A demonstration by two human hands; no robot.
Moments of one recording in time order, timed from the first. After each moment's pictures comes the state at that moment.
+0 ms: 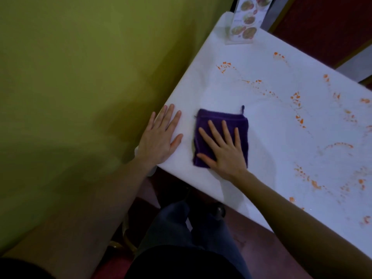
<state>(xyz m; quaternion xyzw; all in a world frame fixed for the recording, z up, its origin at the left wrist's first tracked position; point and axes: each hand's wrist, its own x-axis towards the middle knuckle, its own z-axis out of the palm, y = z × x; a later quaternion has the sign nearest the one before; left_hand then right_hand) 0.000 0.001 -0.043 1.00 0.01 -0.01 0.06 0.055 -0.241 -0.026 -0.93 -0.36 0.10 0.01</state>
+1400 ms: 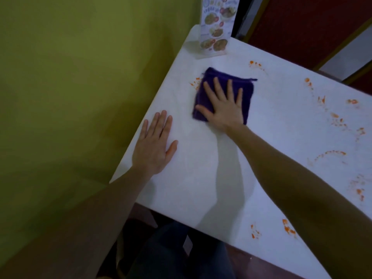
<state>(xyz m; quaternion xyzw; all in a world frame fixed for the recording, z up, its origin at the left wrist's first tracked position) 0.076 -0.031 -0.042 1.00 0.00 -0.02 0.06 0.246 -0.226 -0.019 -0.97 -0.22 0.12 0.04</state>
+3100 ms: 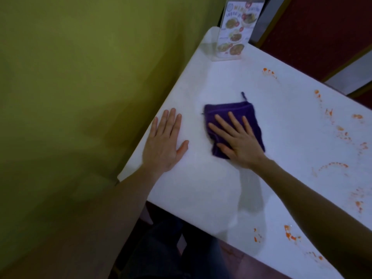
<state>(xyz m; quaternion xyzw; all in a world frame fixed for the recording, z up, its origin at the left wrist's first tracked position) 0.075 -0.032 -0.039 1.00 0.03 -0.02 0.06 0.186 -0.282 -0.023 -0.90 -0.42 0.10 0.01</state>
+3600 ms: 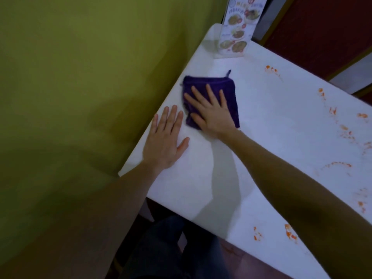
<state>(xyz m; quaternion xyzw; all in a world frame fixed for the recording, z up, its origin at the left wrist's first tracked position) 0.075 -0.032 -0.041 1.00 0.03 -0.03 0.05 0.220 -0.181 -0.017 -0.91 -0.40 0.12 0.01</state>
